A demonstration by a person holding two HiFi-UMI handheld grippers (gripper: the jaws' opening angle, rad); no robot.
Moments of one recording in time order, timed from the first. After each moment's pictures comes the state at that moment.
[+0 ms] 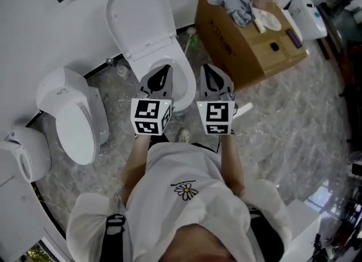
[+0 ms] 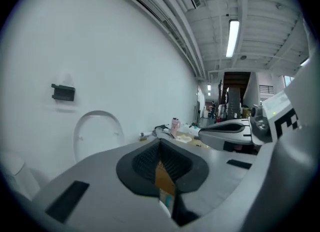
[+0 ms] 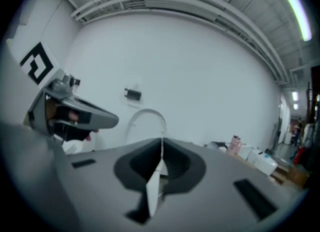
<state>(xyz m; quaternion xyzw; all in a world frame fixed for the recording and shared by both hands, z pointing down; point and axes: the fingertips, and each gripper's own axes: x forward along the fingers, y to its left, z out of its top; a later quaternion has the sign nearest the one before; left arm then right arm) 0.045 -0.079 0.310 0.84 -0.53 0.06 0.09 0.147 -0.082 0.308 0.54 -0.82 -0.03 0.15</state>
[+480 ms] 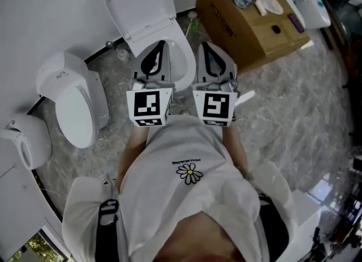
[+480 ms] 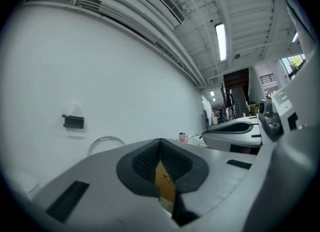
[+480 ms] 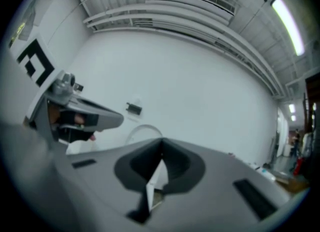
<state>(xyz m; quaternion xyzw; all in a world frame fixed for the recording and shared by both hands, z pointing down) 0.051 -0.035 0.243 0.81 -0.58 0.02 -0.03 0.148 -0.033 0.249 0.55 -0.82 -0.11 0.10</state>
